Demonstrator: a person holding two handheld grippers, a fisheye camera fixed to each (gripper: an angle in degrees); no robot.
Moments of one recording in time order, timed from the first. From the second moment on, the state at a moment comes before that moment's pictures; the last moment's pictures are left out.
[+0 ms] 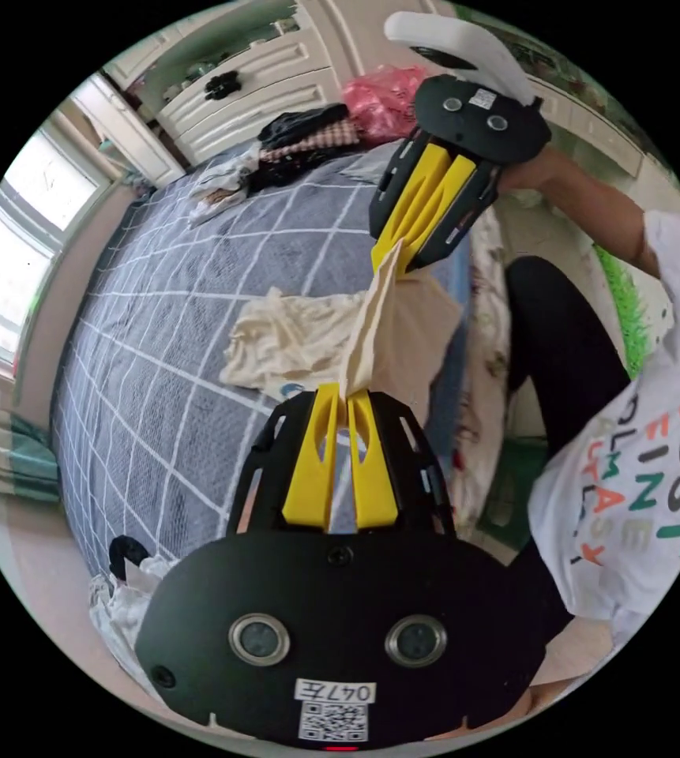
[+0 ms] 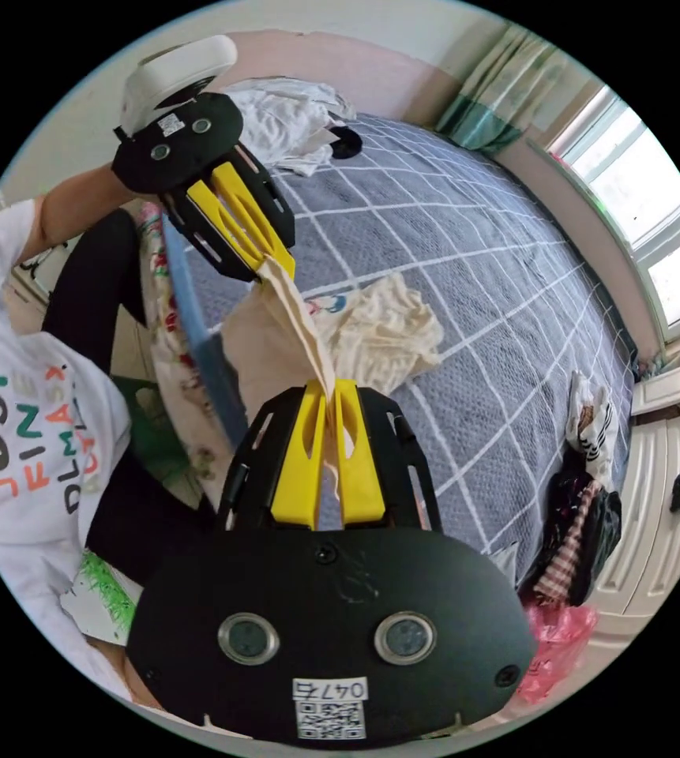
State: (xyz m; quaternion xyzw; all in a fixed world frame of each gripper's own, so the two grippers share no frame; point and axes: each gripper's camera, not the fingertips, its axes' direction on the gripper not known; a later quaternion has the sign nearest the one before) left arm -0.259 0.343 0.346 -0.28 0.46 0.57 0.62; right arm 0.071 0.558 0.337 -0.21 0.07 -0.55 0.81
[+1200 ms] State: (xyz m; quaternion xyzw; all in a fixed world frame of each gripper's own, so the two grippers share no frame) left arm -0.172 0.330 0.395 -0.30 0.52 0.51 0.62; right arm 0.218 0.650 0.431 -0.14 0.10 -0.71 0.68
